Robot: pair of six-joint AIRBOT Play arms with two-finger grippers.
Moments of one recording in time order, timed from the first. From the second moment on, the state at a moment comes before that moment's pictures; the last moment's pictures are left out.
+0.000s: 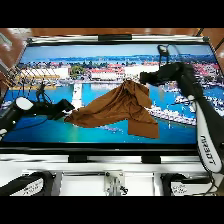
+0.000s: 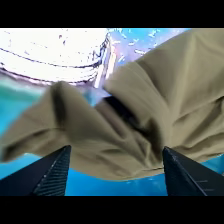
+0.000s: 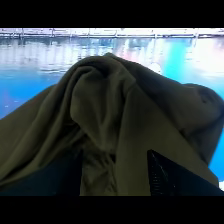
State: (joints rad) left arm -0.01 -1.20 0.86 0.97 -0.87 -1.63; right arm 0.14 -1.55 1.48 1.86 -0.90 -1.56
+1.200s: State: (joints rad) left arm -0.02 -1.42 0.97 1.26 -1.02 -1.18; right arm -0.23 -1.39 1.38 1.89 -1.47 -1.69
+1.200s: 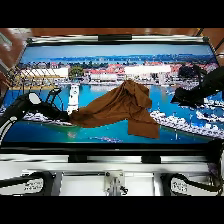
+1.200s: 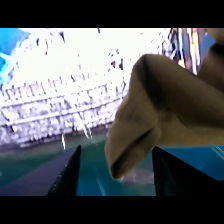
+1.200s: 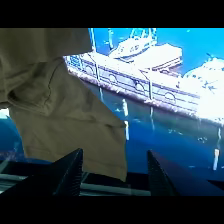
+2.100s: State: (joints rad) left arm -0.01 -1.45 0.97 1.22 -1.16 -1.10; right arm -0.15 -1.56 1.09 1.90 -1.39 -1.74
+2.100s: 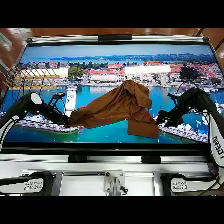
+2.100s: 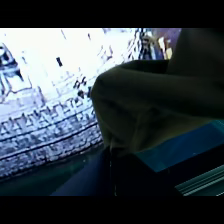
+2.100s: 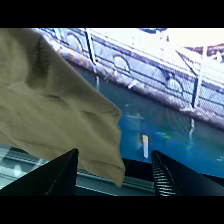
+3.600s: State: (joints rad) left arm 0.12 -0.81 1.87 0.73 -0.84 -1.19; right arm -0.15 -0.85 1.86 2.25 -0.80 -1.98
